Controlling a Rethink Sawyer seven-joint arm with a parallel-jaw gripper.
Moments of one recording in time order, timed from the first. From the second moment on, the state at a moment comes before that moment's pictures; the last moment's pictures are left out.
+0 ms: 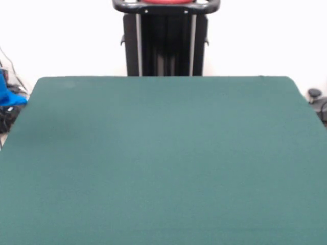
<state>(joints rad) -0.74 -1.22 -0.04 1.69 -0.43 0.54 1.55</state>
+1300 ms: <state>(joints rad) -0.61 -1.14 -0.12 1.70 -0.44 0.45 1.55</state>
